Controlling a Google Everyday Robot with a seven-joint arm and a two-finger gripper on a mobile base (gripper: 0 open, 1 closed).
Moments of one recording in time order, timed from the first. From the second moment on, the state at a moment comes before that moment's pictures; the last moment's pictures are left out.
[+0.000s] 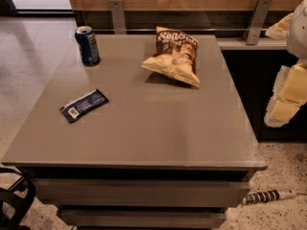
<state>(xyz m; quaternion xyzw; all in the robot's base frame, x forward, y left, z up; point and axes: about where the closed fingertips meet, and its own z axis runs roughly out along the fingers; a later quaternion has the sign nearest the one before) 0.438 -0.212 0.992 -0.60 0.78 -0.05 0.18</state>
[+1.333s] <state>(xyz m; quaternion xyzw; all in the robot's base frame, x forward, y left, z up) 0.540 -0.204 1.016 -0.52 0.83 -0.02 0.19</state>
